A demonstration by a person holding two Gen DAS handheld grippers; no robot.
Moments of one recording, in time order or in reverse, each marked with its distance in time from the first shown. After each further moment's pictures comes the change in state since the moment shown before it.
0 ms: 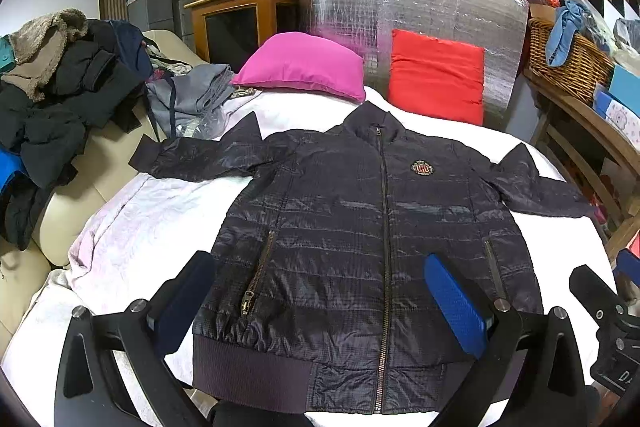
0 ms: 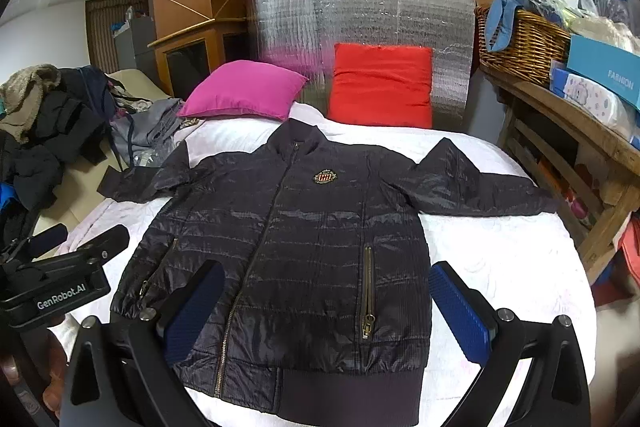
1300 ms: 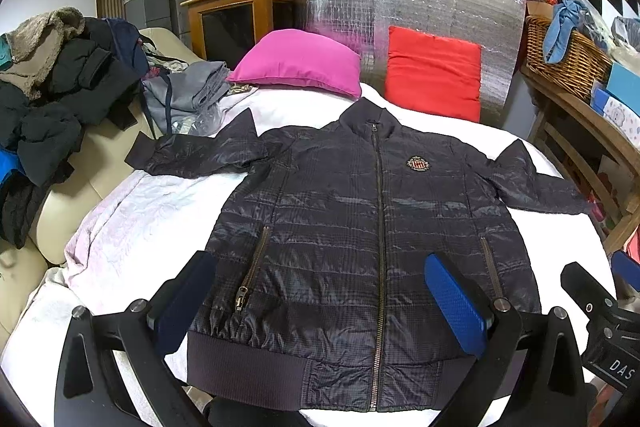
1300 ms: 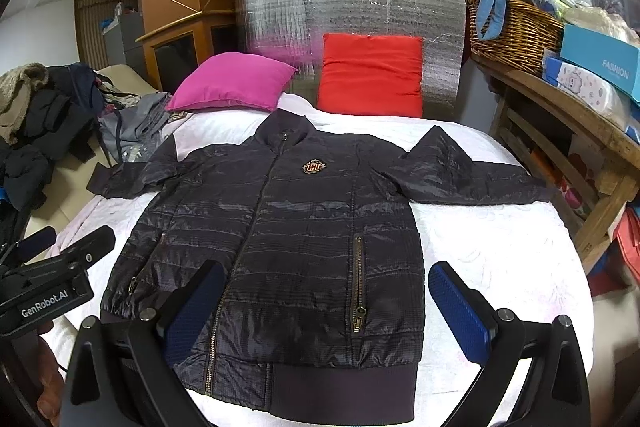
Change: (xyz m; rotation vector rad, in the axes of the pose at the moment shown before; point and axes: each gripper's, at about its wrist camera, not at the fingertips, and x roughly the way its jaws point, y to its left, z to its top) left arm 0.003 -0.004 -0.004 0.004 0.009 -0.010; right arm 0.009 -0.004 -0.004 0.017 0.028 -0.032
